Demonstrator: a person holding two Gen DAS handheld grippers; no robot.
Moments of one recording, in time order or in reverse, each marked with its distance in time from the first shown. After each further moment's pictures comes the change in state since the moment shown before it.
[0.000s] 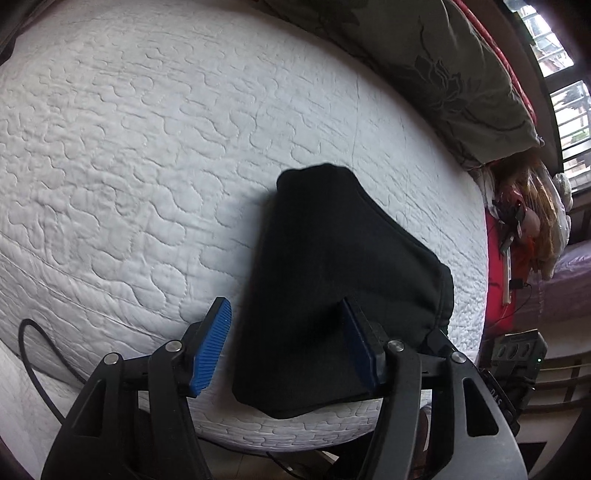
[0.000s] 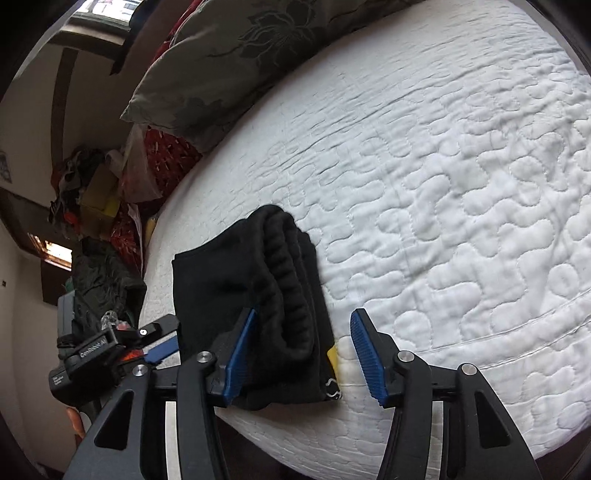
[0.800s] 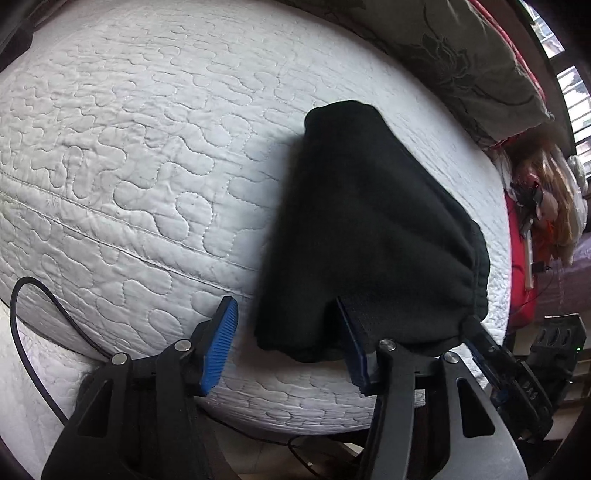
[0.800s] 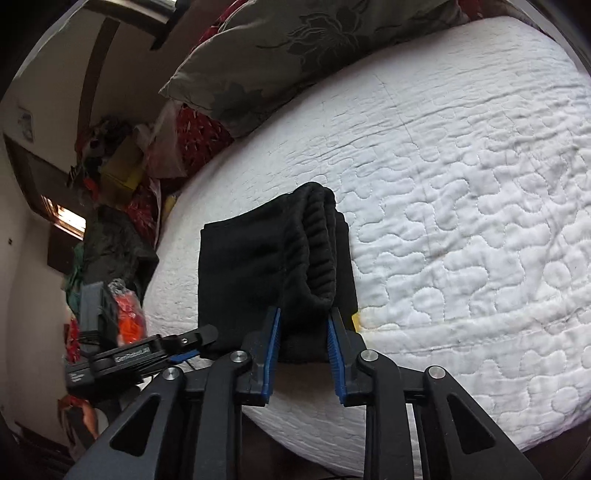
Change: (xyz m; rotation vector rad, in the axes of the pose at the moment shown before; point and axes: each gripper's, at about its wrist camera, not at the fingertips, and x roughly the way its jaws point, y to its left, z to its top) left arm 0.005 0.007 -0.043 0.024 -0.002 0.099; right arm -0.021 0.017 -0.021 -0.124 -0.007 0.031
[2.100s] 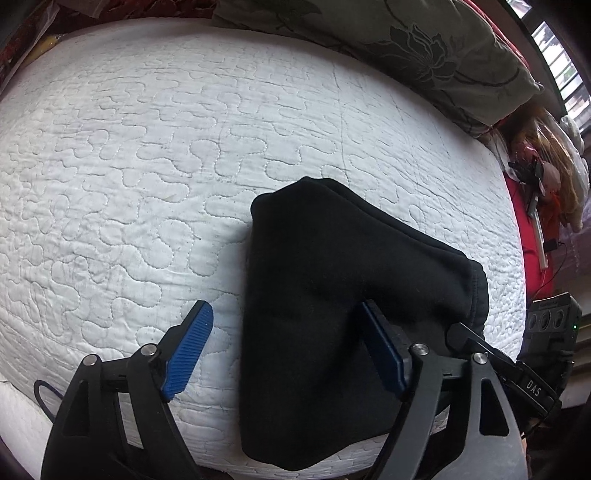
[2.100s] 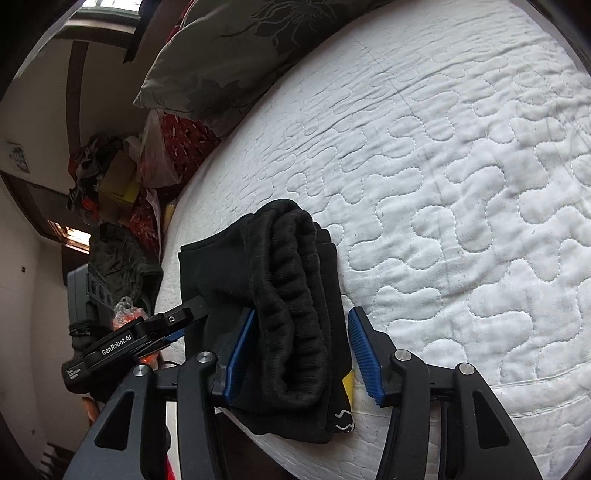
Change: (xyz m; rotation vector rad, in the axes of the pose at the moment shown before) left arm 0.026 -0.055 0.051 0.173 -0.054 0.034; right arm 0.054 -0.027 0.031 0.104 0.052 0.082
